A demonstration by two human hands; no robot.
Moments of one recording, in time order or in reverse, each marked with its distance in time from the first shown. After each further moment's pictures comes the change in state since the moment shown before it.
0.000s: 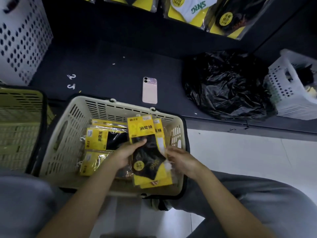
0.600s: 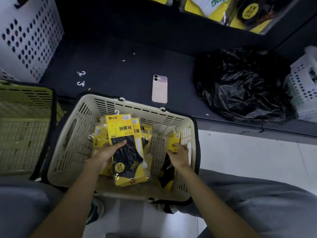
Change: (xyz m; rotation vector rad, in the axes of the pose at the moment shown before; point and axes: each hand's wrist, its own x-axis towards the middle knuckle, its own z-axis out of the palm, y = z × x) left_hand -0.001 -0.006 -0.081 0.019 0.348 0.028; right_hand 0.070 0.028 0.022 -0.598 0.461 -0.140
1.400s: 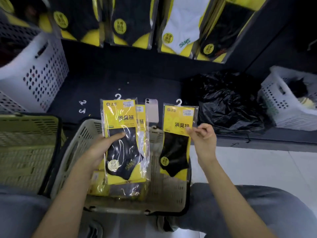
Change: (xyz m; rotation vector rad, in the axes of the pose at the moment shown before) left_hand -0.084 0.089 0.005 0.058 -0.087 0.306; right_hand -0.054 -0.076 -0.124 0.812 0.279 -0.459
